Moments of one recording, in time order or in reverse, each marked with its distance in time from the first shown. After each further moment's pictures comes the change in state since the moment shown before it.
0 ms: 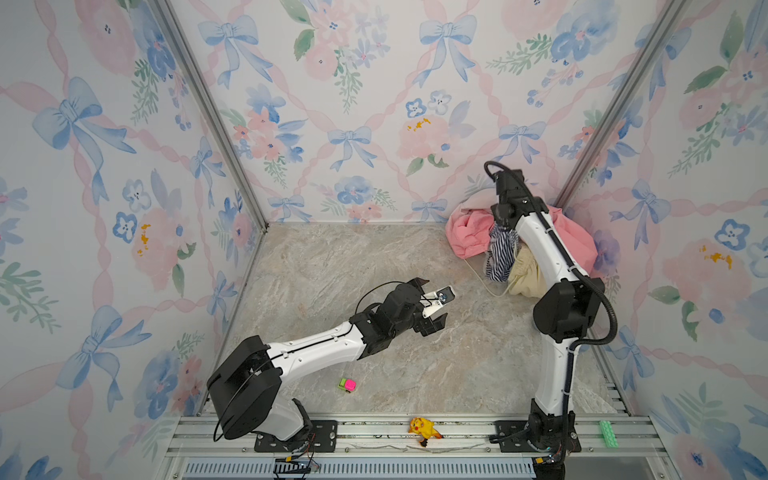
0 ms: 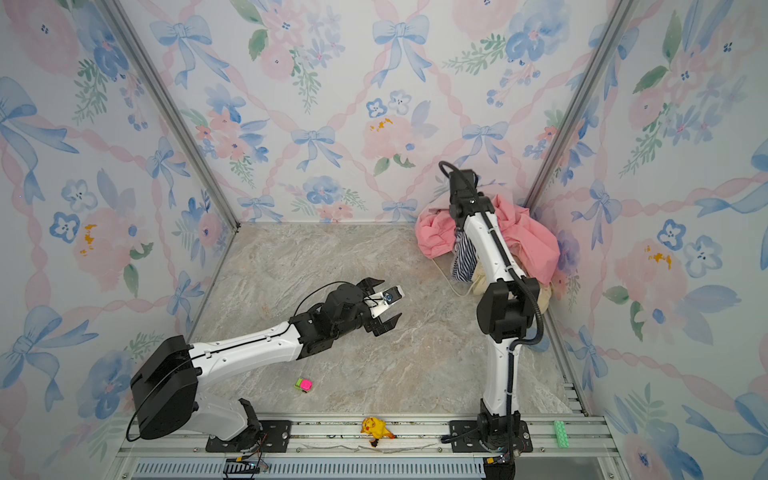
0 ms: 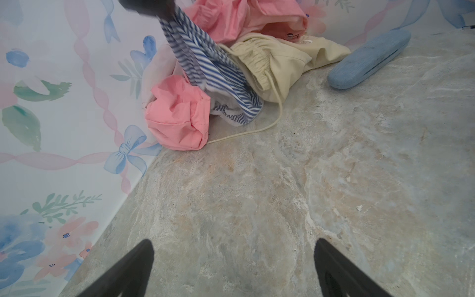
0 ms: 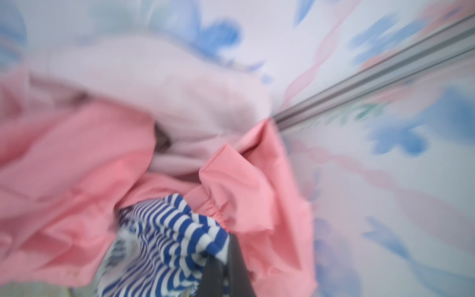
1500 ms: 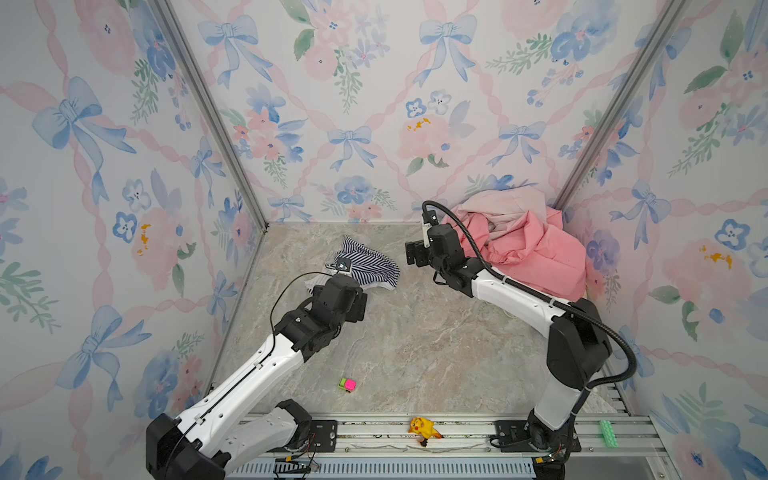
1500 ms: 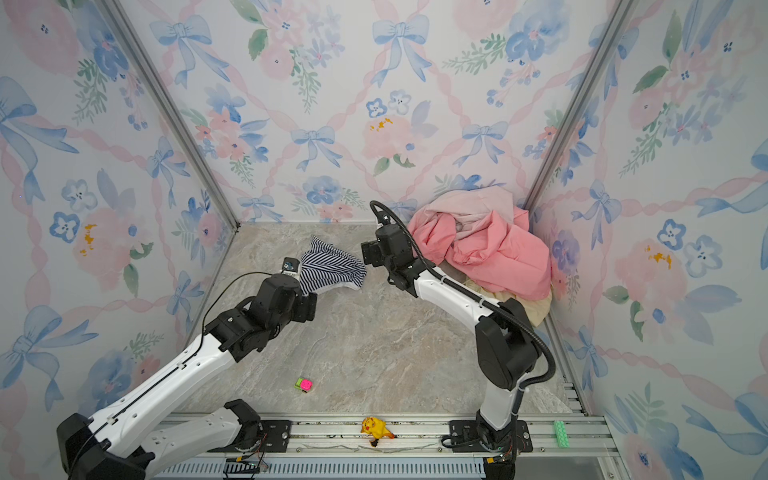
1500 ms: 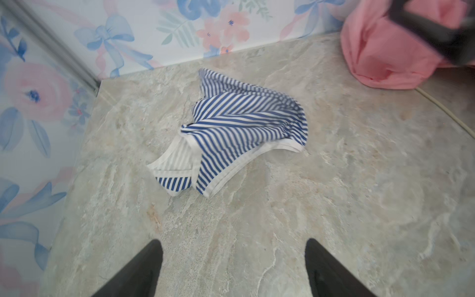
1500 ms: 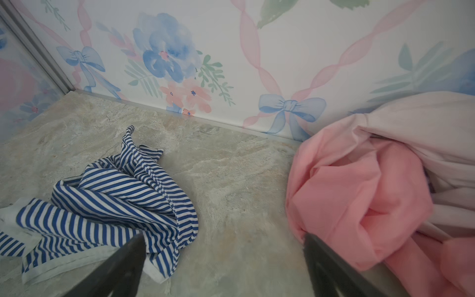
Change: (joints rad) left arm 0.420 -0.378 0.014 -0.755 -0.292 -0.708; right arm 0.485 -0.428 -1.071 0.603 -0.282 0.566
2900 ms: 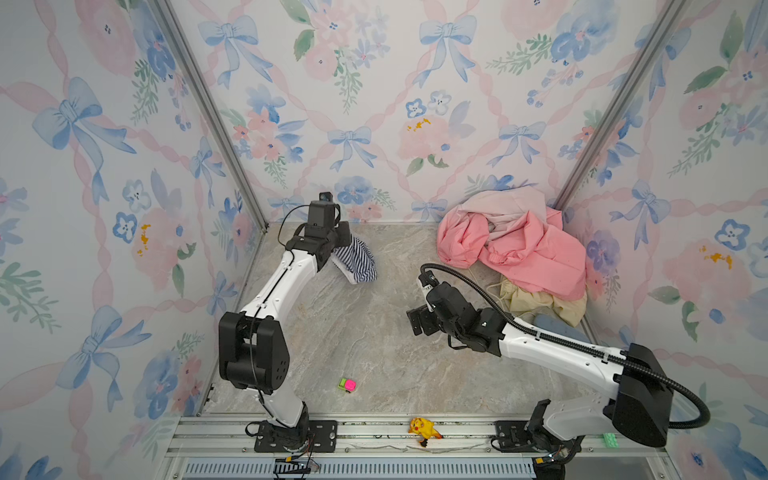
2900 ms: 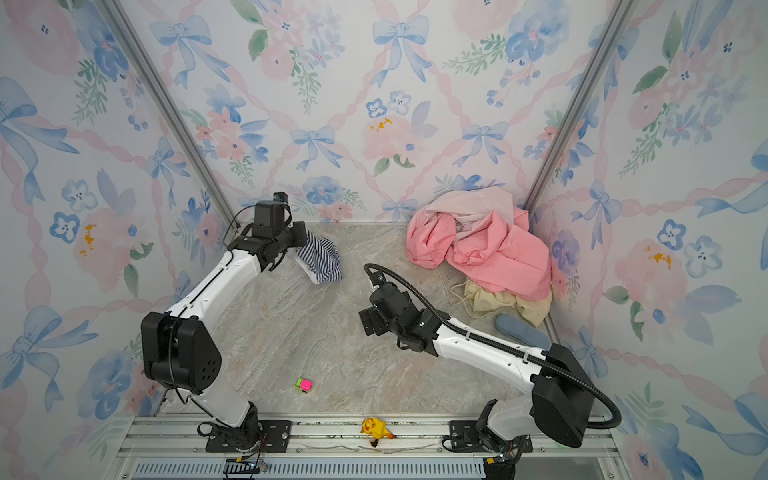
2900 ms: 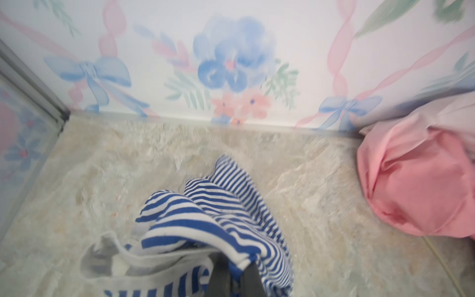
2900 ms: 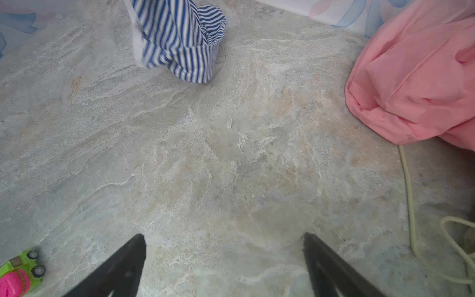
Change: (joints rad) left arm 0.320 0.566 0.630 0.225 0.351 0.055; right arm 0.272 -0.303 -0.345 -0.241 -0.014 0.136
